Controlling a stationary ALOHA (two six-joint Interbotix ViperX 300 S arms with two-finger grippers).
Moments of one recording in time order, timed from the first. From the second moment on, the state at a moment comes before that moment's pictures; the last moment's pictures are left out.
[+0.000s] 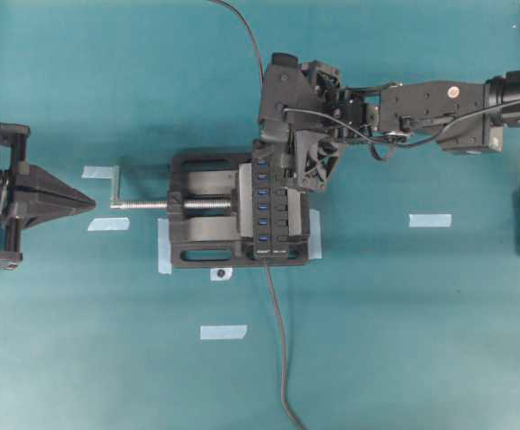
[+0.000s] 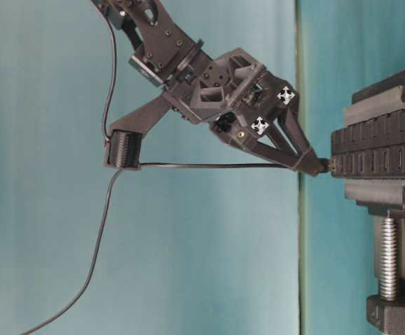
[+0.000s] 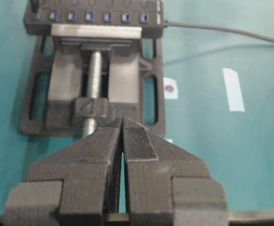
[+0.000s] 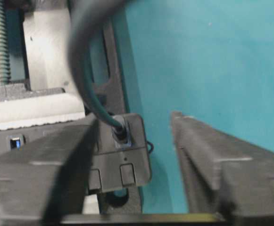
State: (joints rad) left arm 0.01 -0.89 1.22 0.01 0.11 -0.05; right arm -0.22 0.11 0.54 -0.23 0.15 0.11
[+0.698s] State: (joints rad) left arm 0.01 -0.89 1.23 0.01 0.11 -0.05; right arm -0.20 0.11 0.54 -0.23 0.13 0.11
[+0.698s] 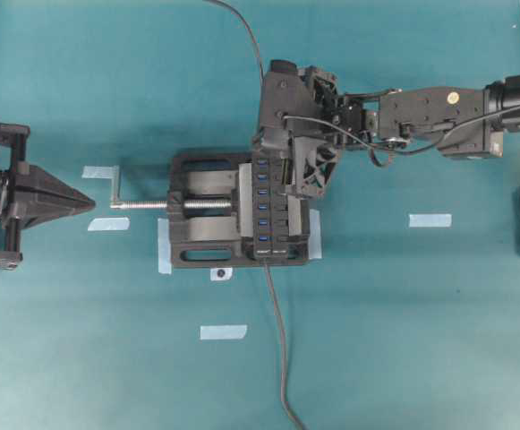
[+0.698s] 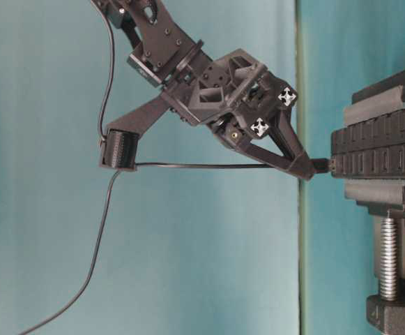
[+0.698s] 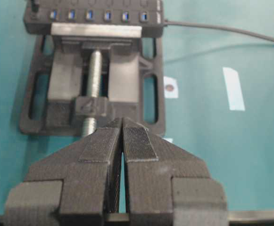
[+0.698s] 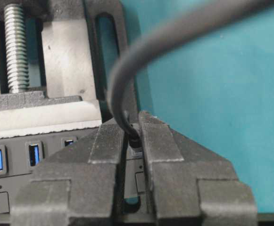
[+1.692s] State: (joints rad) left arm 0.01 -0.92 1.23 0.01 0.11 -0.05; right arm -0.17 0.01 0.51 -0.19 0.28 0.11
